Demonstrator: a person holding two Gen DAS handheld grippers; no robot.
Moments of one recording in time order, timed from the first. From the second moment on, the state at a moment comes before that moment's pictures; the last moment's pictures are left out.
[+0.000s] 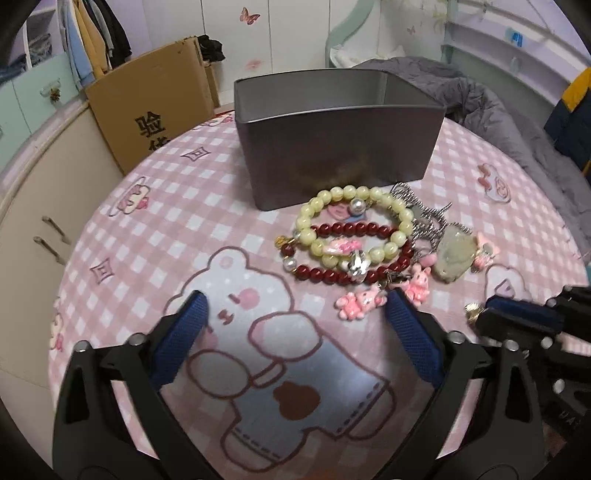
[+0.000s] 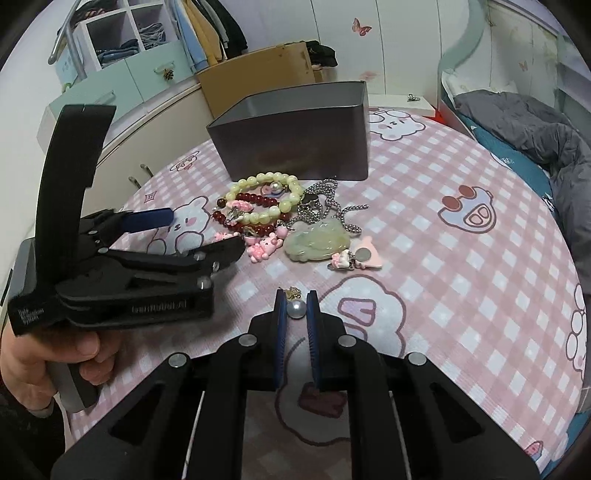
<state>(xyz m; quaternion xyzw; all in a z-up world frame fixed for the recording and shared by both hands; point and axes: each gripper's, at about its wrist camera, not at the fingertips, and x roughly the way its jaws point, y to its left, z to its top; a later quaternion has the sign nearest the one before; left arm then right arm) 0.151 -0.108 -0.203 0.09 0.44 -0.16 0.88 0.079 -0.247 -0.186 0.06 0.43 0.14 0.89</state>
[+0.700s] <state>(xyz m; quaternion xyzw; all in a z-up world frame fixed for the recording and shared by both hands) 0.115 -0.069 -0.180 0.00 0.41 -0.22 0.89 0.070 -0.257 -0.169 0.07 0.41 0.14 0.90</state>
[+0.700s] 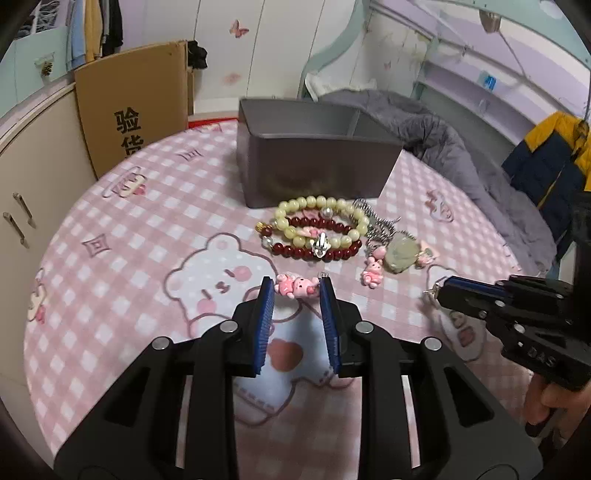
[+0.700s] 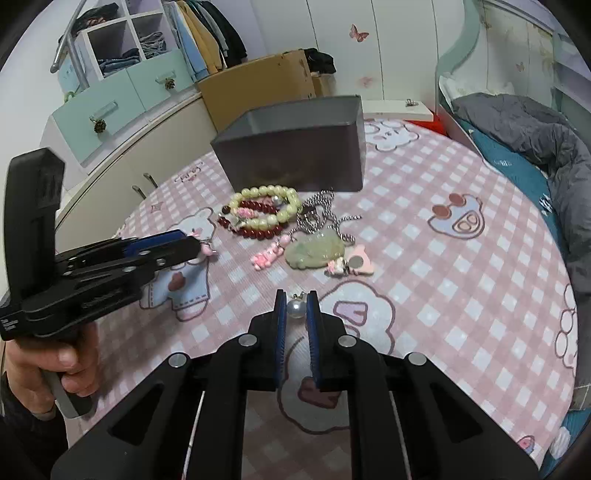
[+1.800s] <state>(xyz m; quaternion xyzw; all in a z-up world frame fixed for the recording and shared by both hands) 0.226 -0.096 -0.039 -0.01 0.34 -0.24 0.91 0.220 -0.255 -0.026 0.06 0.35 0.17 0.92</state>
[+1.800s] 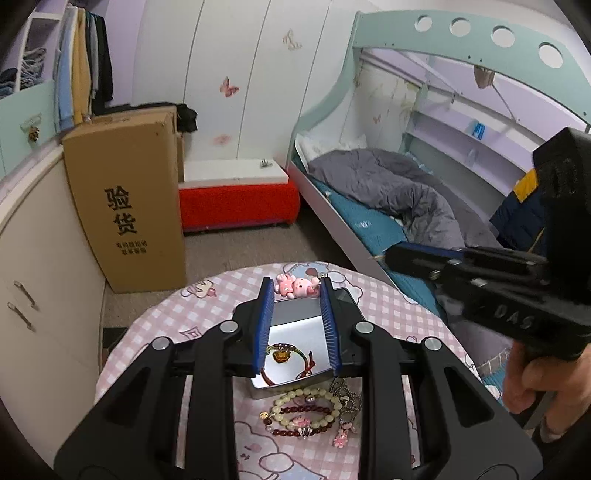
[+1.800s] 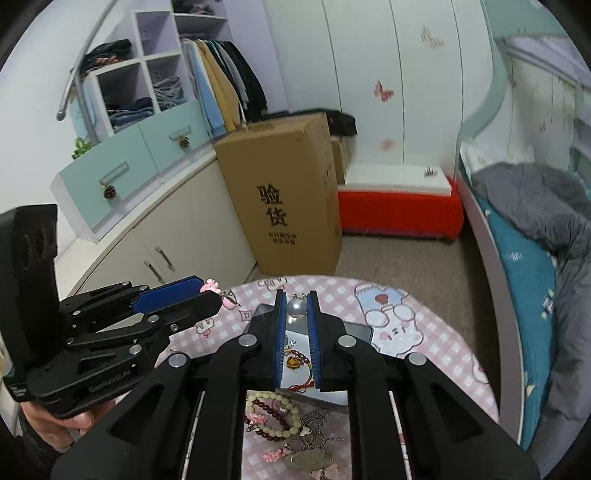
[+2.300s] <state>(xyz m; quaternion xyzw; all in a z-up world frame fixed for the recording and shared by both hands) 0.244 -0.080 -0.057 -0.01 0.34 -0.16 0.93 0.238 -0.291 -0.061 0.14 0.36 0.10 0.92</state>
